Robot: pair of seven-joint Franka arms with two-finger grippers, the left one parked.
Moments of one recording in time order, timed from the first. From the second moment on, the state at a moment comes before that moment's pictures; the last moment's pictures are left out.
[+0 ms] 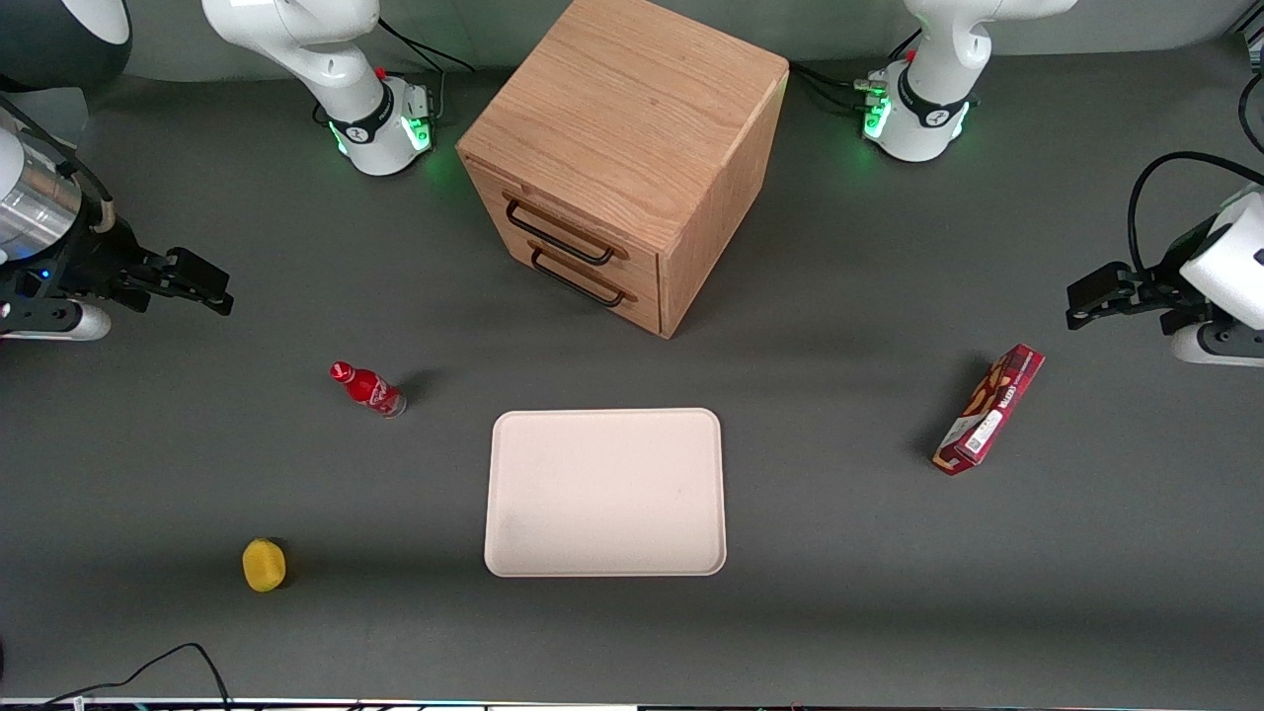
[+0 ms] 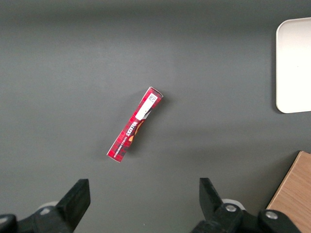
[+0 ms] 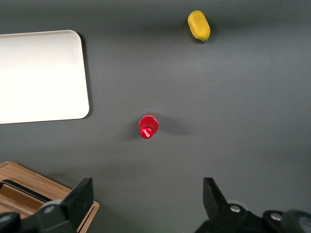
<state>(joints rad) 0.05 0.04 0.05 -1.54 -0.02 1.57 0.18</state>
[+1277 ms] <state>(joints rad) 0.07 0.04 0.22 -1.48 0.00 1.57 0.18</state>
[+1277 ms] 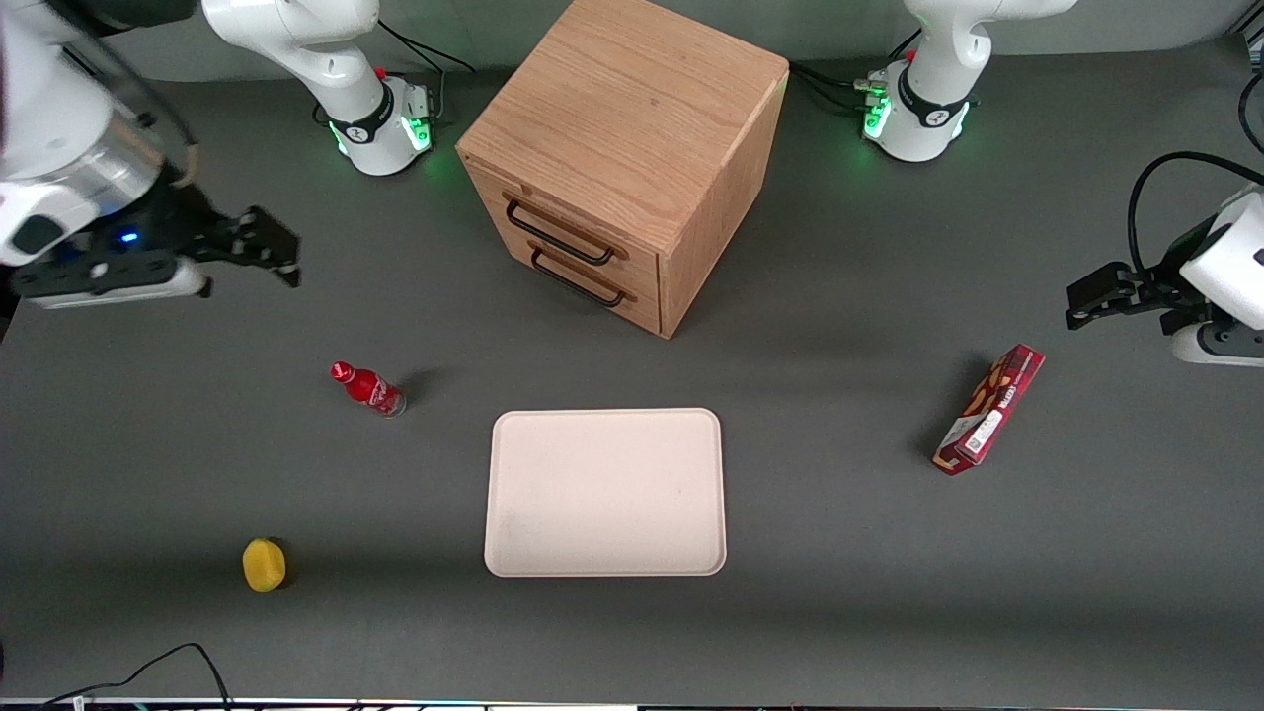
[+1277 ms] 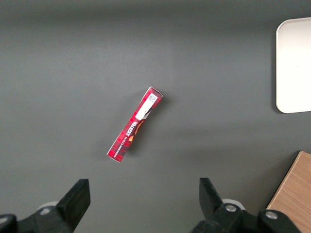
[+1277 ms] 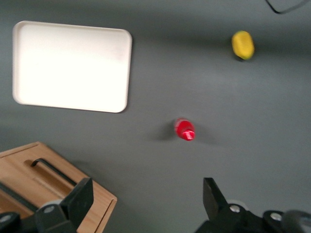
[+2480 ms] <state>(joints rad) 0.08 0.24 0.37 -1.47 0.41 1.57 -0.31</state>
